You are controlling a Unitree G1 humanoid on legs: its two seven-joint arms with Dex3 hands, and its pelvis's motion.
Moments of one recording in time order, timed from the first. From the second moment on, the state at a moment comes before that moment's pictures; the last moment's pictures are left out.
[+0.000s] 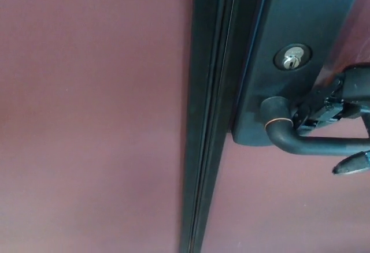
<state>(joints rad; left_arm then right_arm) -0.05 0.54 0.05 1.33 0.12 -0.26 -0.11 -0.66 -0.97 0.18 -0.43 -0.07 0.61 1.17</state>
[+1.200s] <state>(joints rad) -0.04 0.54 0.06 1.33 0.14 -0.26 -0.11 -0.65 -1.15 -0.27 -0.44 0.10 0.77 1.27</state>
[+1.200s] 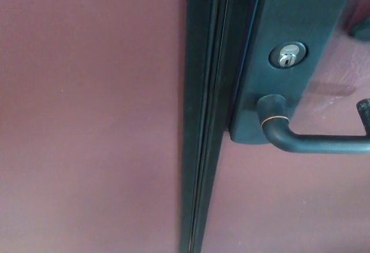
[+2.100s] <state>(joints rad) -0.05 0.53 0.05 1.33 0.14 -0.26 -0.11 0.09 -0.94 -1.22 -0.42 0.25 0.77 1.45</state>
